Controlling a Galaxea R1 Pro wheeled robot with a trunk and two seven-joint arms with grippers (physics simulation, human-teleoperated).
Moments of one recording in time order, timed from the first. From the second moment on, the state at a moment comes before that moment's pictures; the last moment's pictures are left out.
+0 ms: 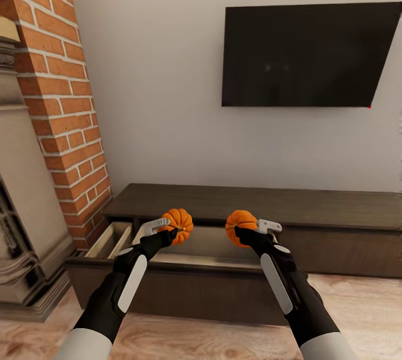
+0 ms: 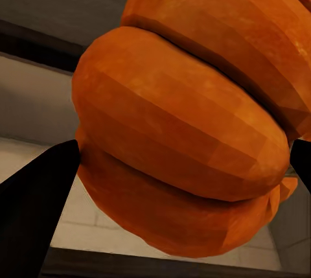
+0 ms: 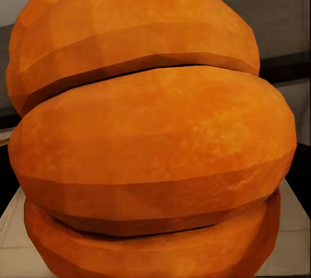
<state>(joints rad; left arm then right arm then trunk) -0.50 -0.10 -0.08 -1.12 0.35 0.44 0.08 -0.49 0.04 0.14 -1.22 -0.37 0.48 -0.25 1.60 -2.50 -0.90</state>
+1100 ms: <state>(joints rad) -0.50 -0.10 -0.08 -1.13 0.35 0.44 0.08 -0.49 0.04 0.14 -1.22 -0.37 0.48 -0.25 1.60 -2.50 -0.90</state>
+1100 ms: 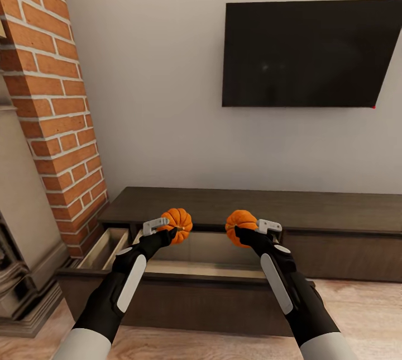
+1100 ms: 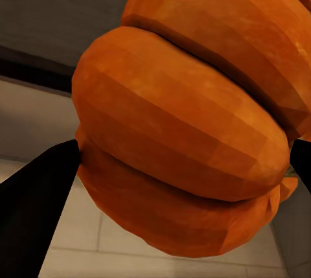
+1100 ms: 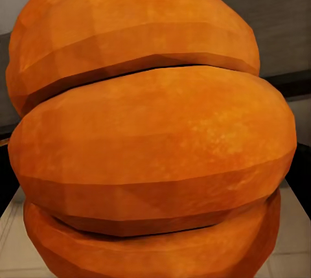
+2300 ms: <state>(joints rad) -0.50 -0.10 -0.08 -1.11 0.35 0.44 0.08 -0.49 0.04 0.13 -1.23 -0.38 0.48 -0.24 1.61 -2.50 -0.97</state>
